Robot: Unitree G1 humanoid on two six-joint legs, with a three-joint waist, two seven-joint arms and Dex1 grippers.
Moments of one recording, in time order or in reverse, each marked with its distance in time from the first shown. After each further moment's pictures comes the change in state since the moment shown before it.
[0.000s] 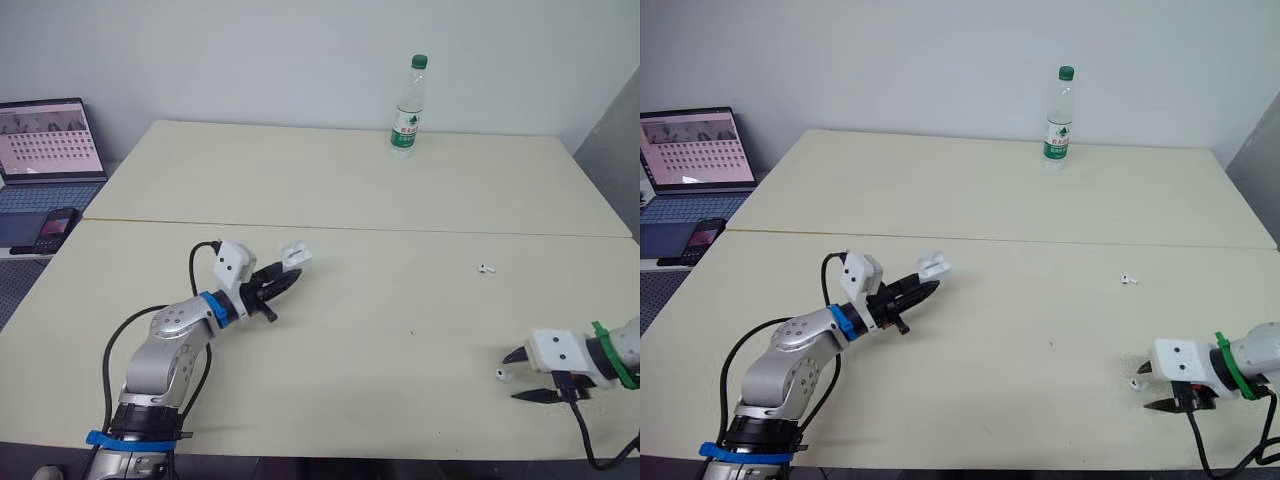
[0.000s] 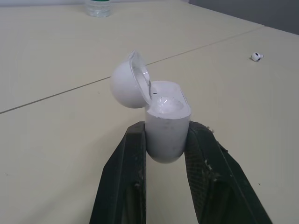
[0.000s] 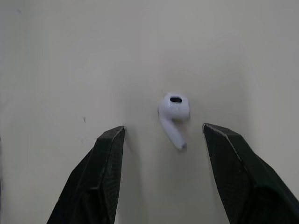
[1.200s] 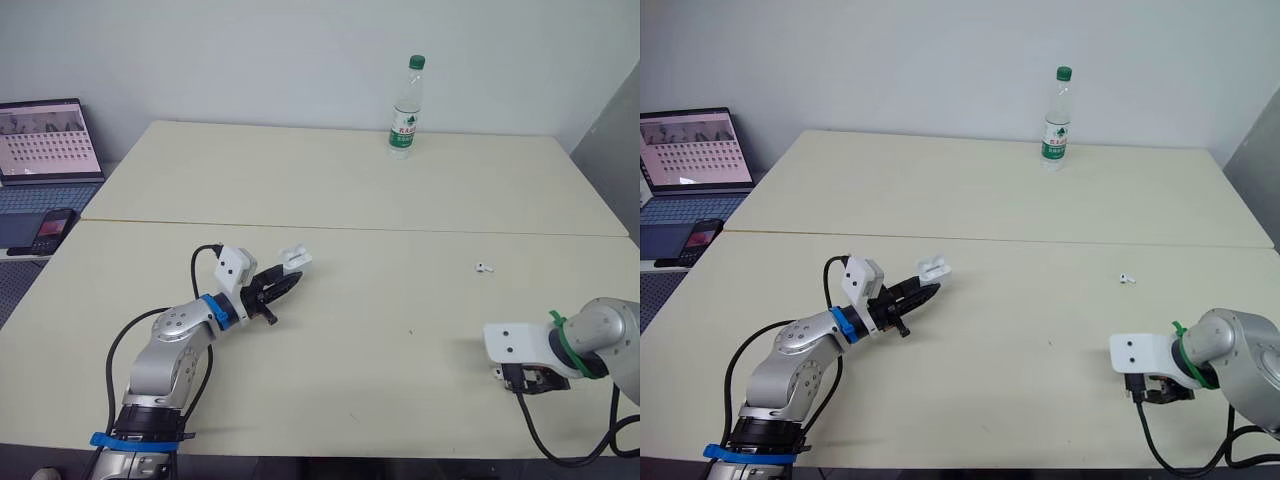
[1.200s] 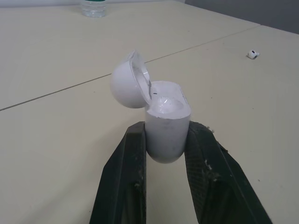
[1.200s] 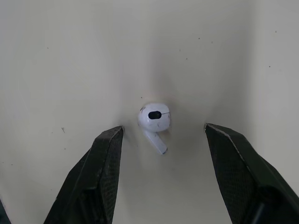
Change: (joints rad) left arm 0.005 -0.015 -0.001 0.022 0.019 -0.041 -0.018; right arm -0.211 -0.056 0.295 -0.369 -0.226 0.540 -0.062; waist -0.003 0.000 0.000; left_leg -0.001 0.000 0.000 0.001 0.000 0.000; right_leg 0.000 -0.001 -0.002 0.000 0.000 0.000
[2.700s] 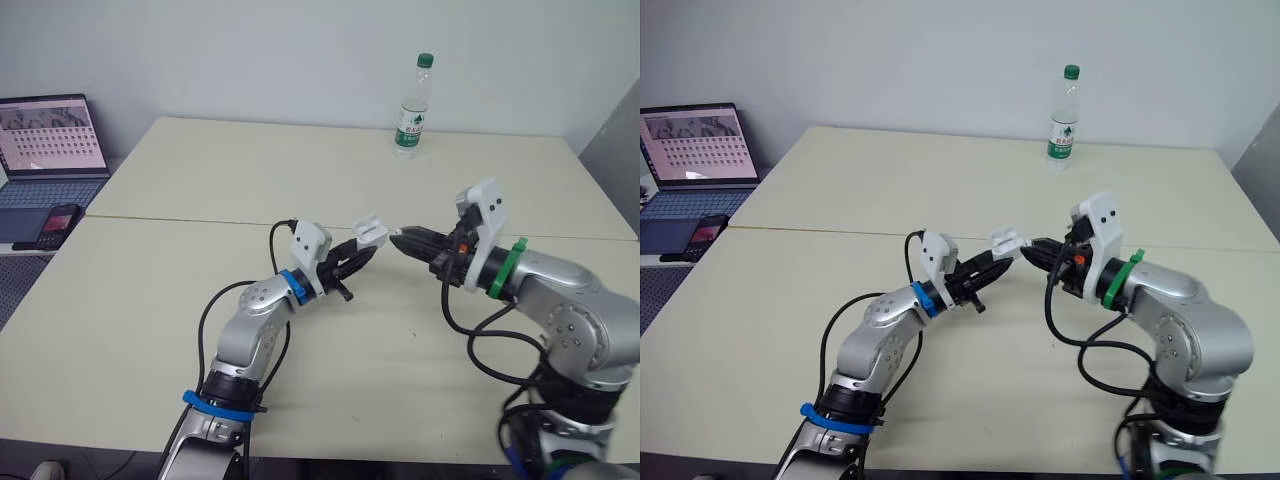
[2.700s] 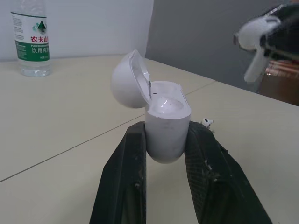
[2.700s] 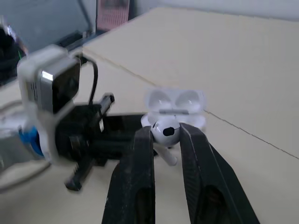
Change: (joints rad) left arm -0.217 -0.327 -0.193 0.045 0.073 -0.017 0.127; right arm -0.417 1.153 -0.618 -0.145 0.470 0.750 -0.612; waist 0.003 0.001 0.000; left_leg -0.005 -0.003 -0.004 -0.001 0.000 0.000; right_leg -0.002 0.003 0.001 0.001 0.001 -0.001
